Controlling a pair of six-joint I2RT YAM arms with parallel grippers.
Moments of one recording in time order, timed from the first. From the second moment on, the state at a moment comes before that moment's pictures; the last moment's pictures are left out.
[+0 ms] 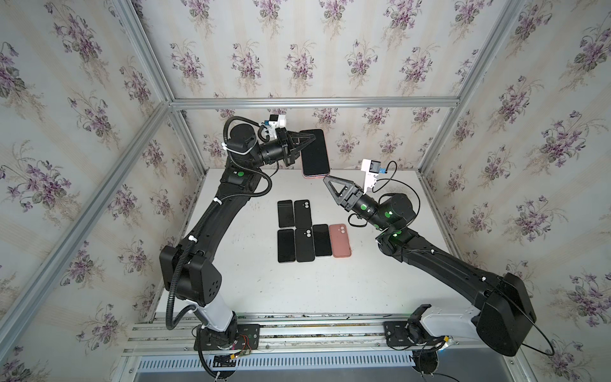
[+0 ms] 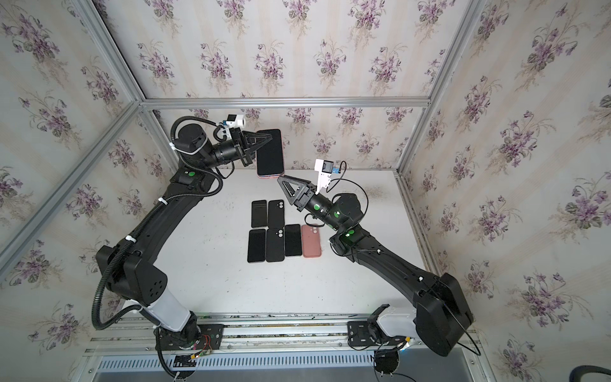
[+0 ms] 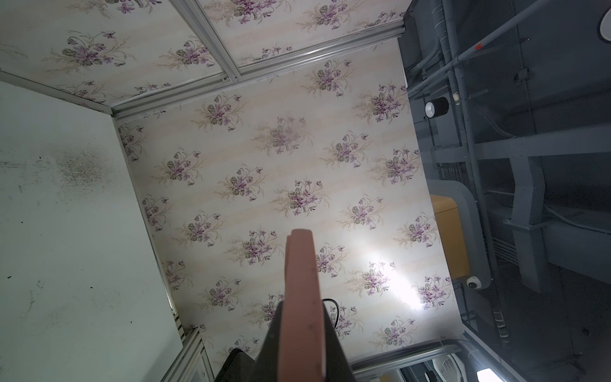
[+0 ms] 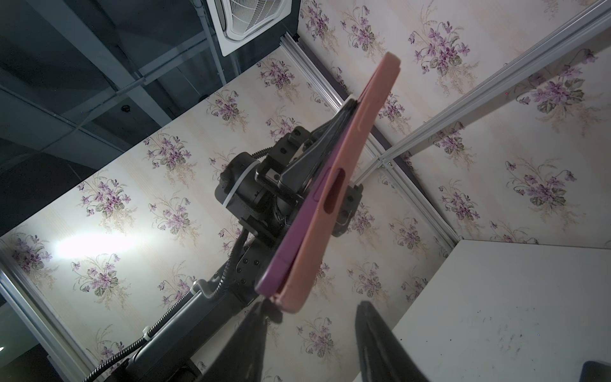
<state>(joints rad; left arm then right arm) -0.29 1.68 1.72 0.19 0.89 -1.47 0.62 1.30 0.94 0.75 -0.36 0.92</state>
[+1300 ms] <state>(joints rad) -0.33 1.70 1.72 0.21 0.90 -1.40 0.62 1.31 0.87 0.83 -0.30 1.03</state>
